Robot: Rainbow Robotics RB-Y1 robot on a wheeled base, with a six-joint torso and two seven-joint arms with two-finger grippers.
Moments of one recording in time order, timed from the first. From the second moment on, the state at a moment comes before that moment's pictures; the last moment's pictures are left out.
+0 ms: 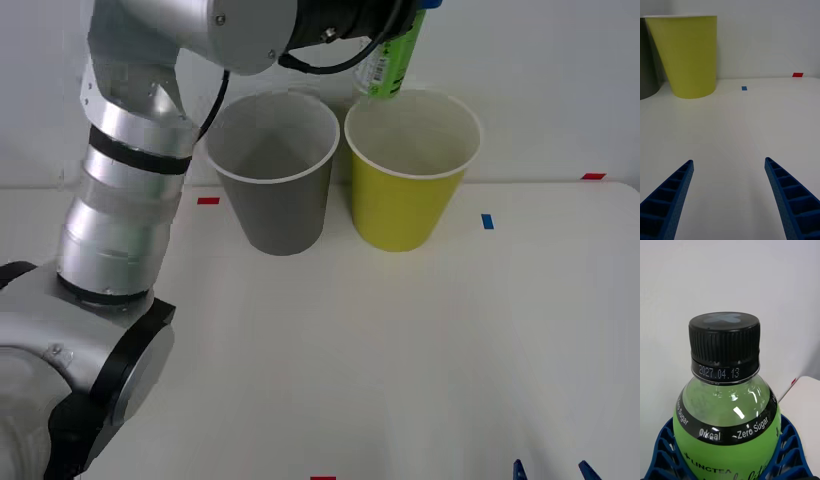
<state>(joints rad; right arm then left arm) 1.14 -0.25 0.28 -2.00 -0.09 -0.64 1.57 -1.04 0.12 -0.14 -1.69 0.53 1.10 -1.73</state>
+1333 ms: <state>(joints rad) 1.14 -0.25 0.28 -2.00 -0.09 -0.64 1.57 -1.09 0.01 -0.23 -1.32 0.50 0.70 -1.73</state>
